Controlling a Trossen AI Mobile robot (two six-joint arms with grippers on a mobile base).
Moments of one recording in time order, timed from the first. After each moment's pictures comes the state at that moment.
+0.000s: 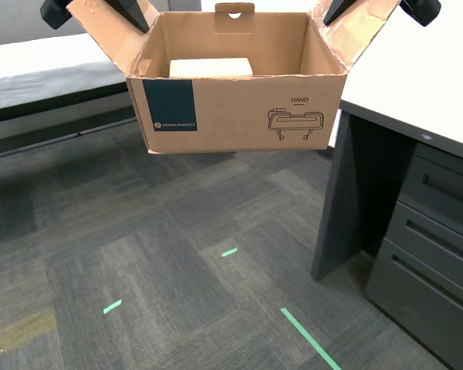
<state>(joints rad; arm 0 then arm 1) 0.28 1.61 1.37 -0.88 -0.62 0.26 -0.31 1.66 1.48 -1.02 0.55 -0.01</state>
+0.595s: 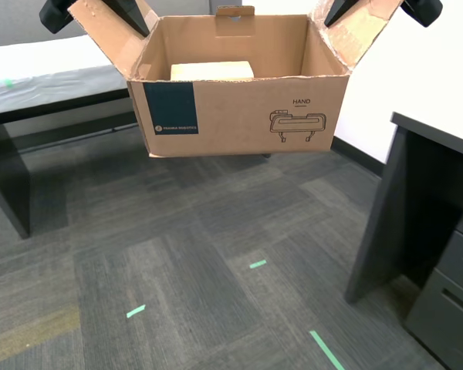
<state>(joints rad) 0.28 1.61 1.37 -0.89 -0.62 0.25 -0.31 1.66 1.47 -1.02 0.55 -0.05</state>
